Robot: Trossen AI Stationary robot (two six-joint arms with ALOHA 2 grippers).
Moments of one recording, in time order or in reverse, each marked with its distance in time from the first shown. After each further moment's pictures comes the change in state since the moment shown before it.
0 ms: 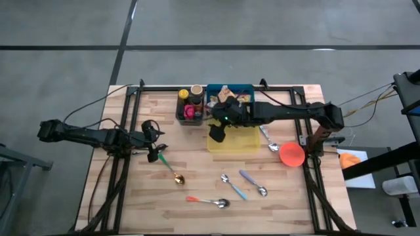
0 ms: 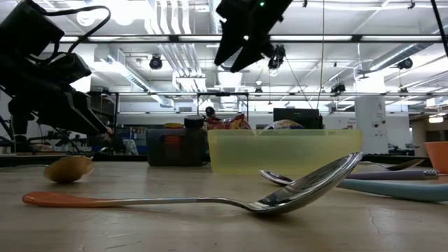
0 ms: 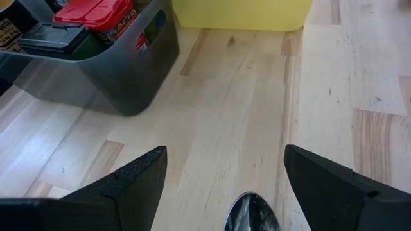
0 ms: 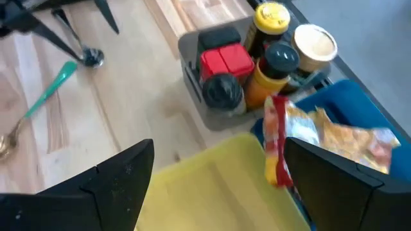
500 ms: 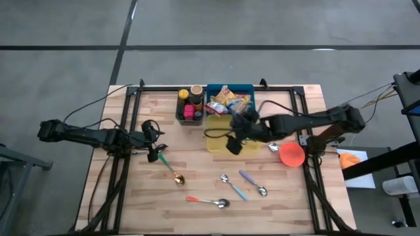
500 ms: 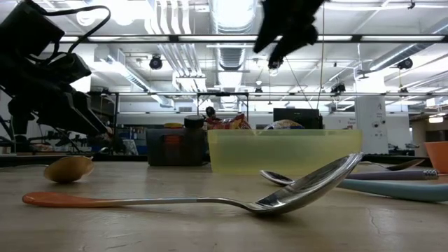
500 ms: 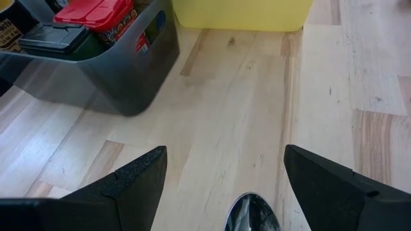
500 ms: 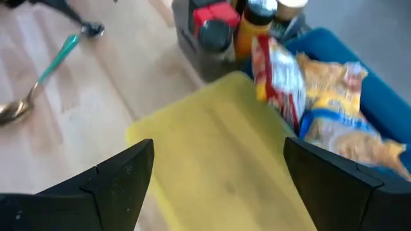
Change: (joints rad) left arm 0.000 0.000 0.000 0.000 0.000 0.000; right arm 0.183 -0.228 -0.222 -0.094 0.179 0.236
